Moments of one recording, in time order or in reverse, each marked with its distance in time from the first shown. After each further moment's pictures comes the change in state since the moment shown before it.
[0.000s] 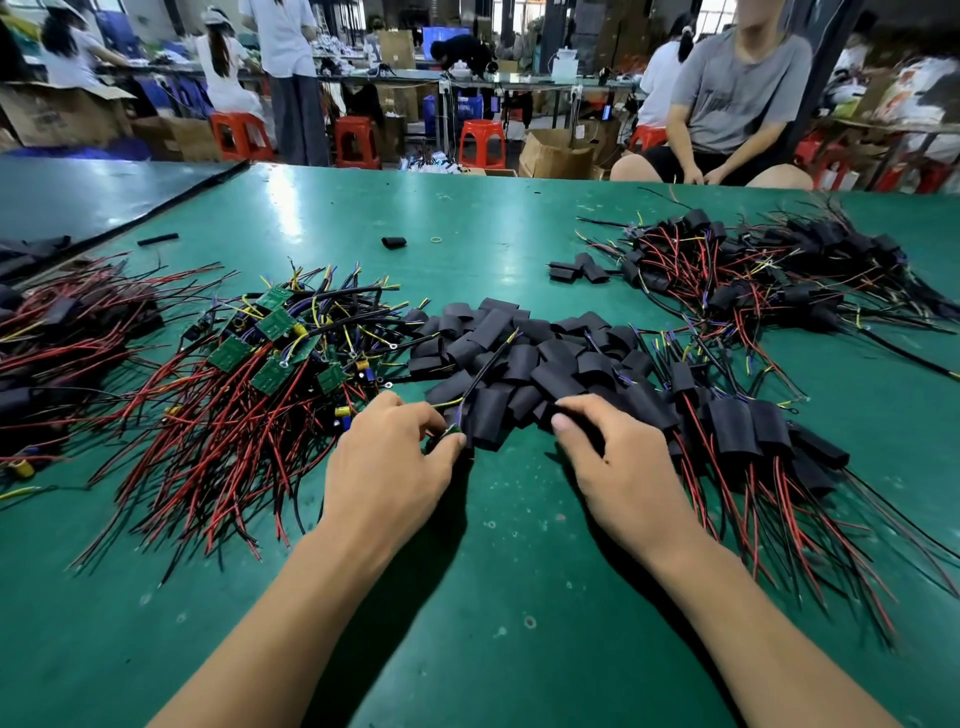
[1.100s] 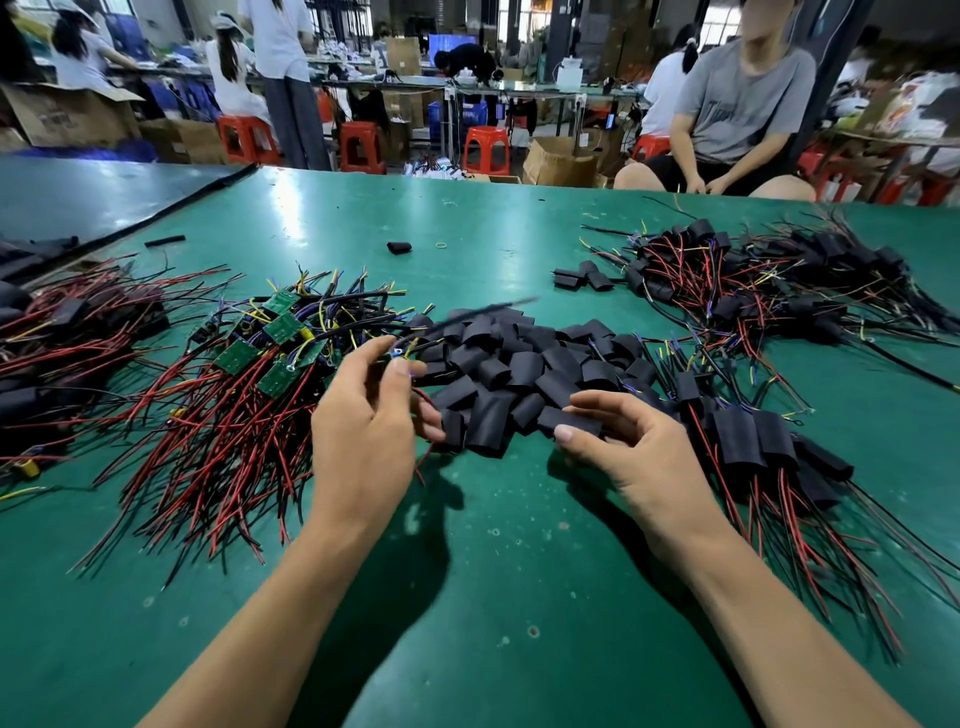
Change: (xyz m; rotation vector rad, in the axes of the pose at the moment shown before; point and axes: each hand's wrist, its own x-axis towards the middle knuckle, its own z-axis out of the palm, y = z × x) left_hand 0.013 0.007 -0.013 -0.861 0.198 -0.146; right_hand 0.006 0.002 -0.011 0.660 -0.063 0.351
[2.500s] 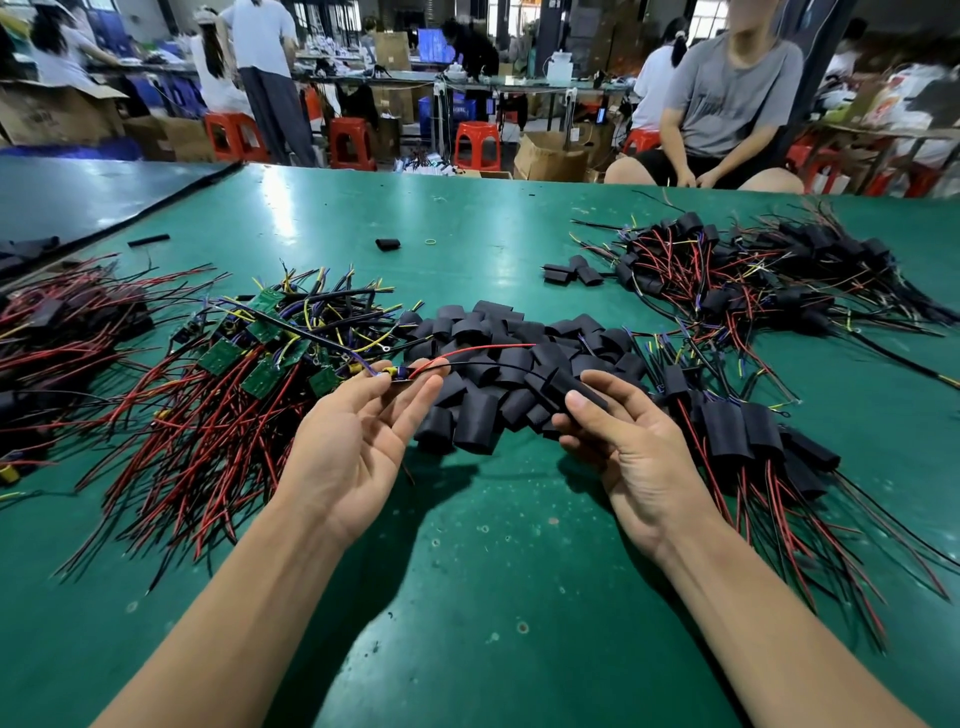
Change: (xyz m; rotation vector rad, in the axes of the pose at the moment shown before) left_hand 0.008 0.018 -0.003 -0.872 -0.016 -0.658; right_hand 0.002 -0.011 0.009 0.569 0.044 0.150
